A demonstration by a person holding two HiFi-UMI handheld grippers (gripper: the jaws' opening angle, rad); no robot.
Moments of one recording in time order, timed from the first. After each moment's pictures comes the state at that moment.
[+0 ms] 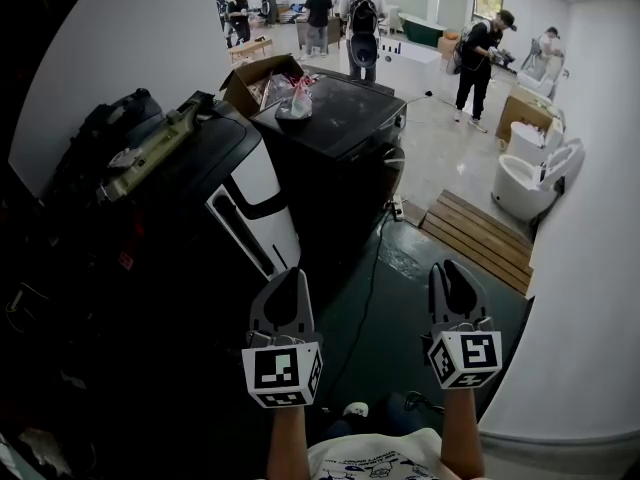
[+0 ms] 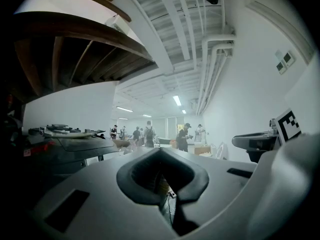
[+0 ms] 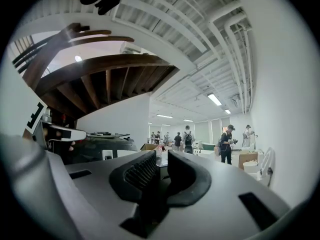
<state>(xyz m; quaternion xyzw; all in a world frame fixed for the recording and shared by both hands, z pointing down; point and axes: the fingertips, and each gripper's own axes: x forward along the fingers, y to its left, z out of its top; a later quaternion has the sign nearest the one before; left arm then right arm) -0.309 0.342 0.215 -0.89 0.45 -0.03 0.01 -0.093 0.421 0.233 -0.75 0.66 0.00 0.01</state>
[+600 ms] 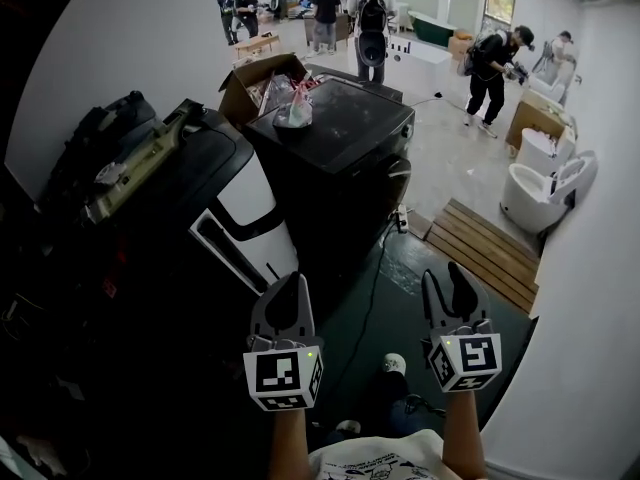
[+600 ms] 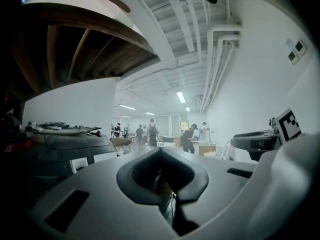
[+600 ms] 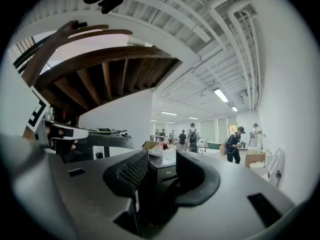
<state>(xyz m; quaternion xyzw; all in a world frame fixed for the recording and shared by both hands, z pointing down) -0.246 0.247 0.230 -0.88 0.47 -0.04 0.00 -0.031 0.316 0.246 -0.73 0.69 -0.01 -0.01</state>
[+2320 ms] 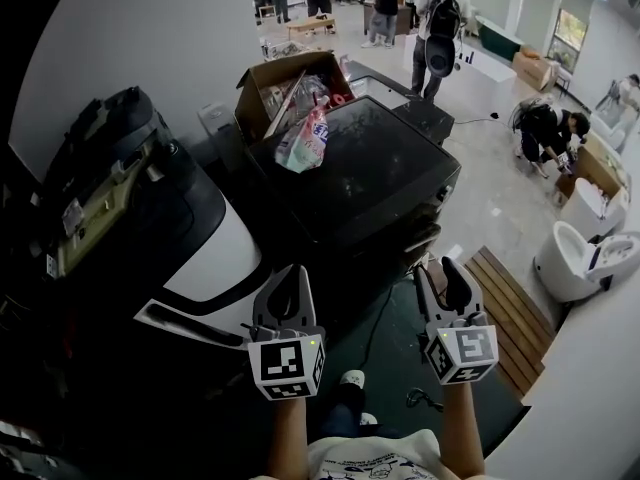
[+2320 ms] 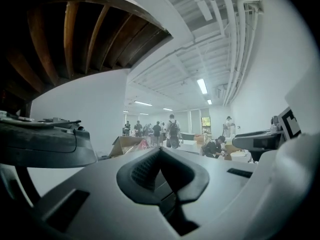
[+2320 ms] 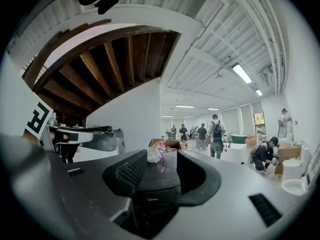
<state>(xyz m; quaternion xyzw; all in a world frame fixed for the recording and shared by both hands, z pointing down) -0.058 -0.103 0.258 -0.82 0.57 -0.05 -0.01 0.158 -0.080 0.273 -0.63 0.78 -0.04 -0.01</state>
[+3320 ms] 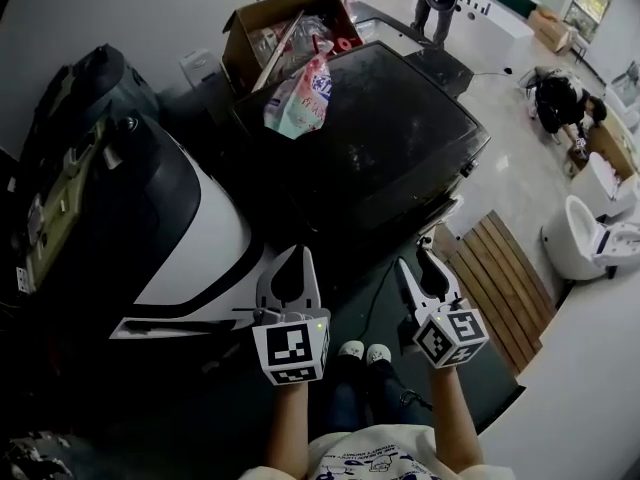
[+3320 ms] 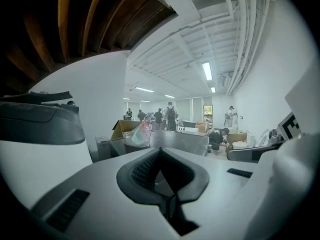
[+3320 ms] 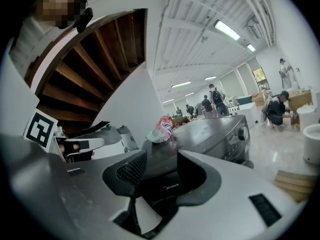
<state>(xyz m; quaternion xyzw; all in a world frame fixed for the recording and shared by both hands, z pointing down) -0.051 -0.223 0.359 -0.81 0.58 -0.11 -0.06 0.129 -0.198 0.411 -0.57 0.79 -0.22 0.04</state>
